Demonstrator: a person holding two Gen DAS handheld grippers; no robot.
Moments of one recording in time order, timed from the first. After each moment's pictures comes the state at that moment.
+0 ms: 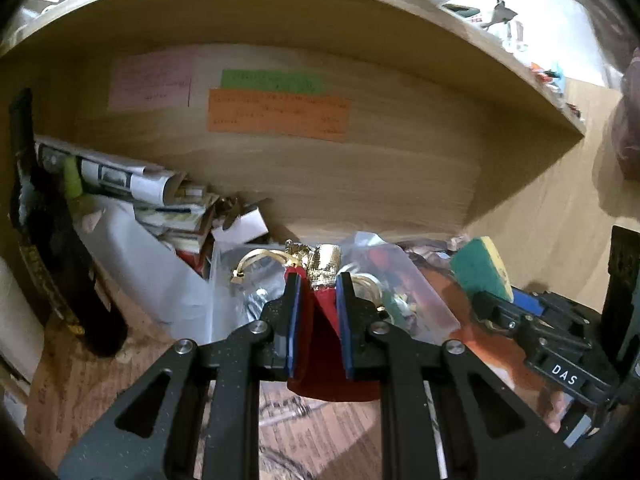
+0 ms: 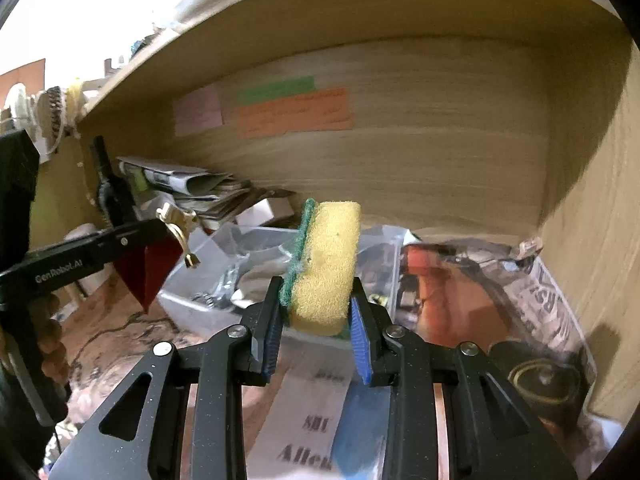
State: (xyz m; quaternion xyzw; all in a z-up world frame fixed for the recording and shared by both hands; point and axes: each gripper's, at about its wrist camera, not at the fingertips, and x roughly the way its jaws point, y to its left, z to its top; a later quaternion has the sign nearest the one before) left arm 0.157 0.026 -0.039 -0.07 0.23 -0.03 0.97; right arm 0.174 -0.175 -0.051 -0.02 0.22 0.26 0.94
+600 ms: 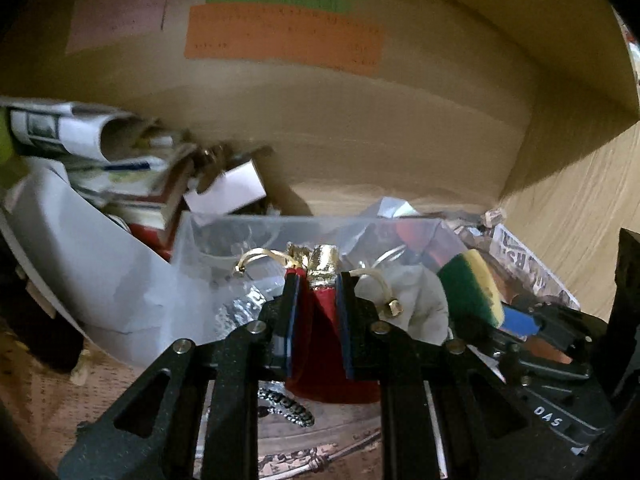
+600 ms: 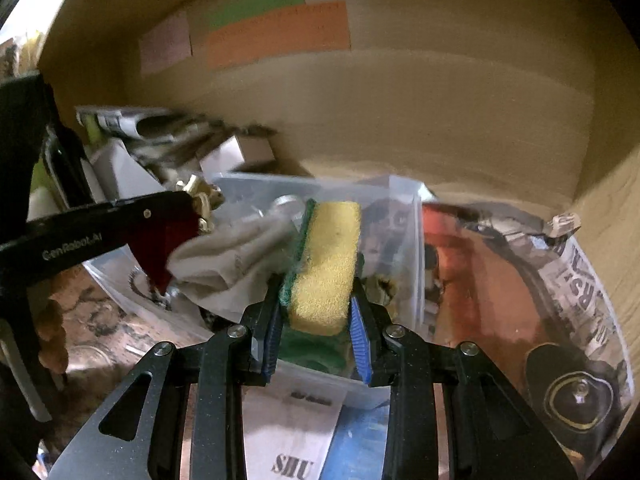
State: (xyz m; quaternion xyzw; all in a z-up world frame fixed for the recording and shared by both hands) left arm 0.246 0.035 -0.096 -0.08 0.31 -0.04 0.95; right arm 0.239 -0.143 -0.100 -0.06 0.30 0.25 0.92
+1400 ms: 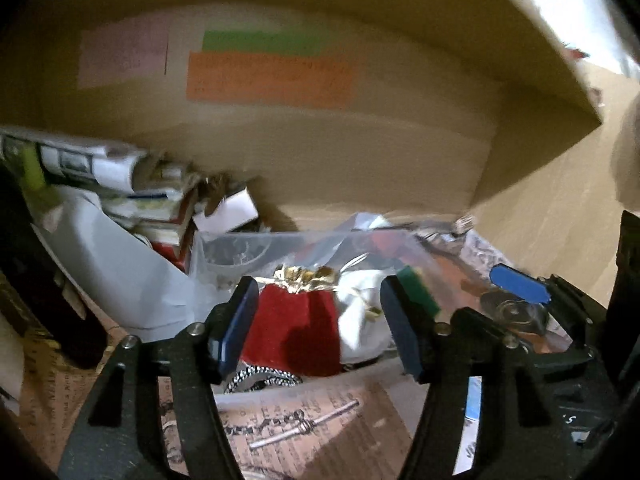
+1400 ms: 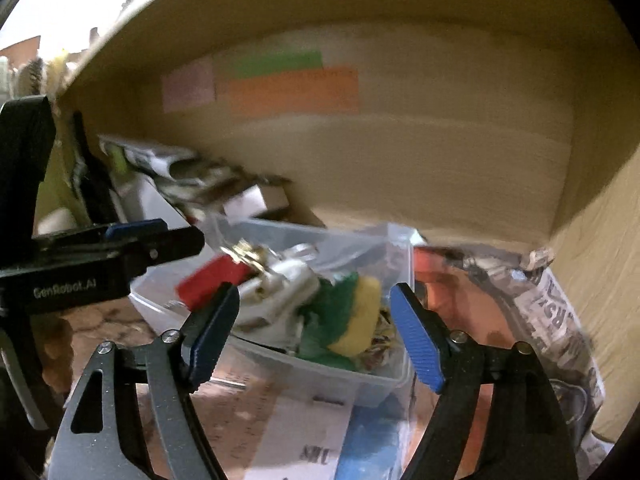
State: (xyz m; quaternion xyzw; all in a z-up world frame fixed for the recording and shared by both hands) left arm 0.188 0.029 -0.049 -0.06 0.27 -0.06 0.96; right arm 0.191 -0.145 -0.053 -0.05 0.22 0.25 0.94
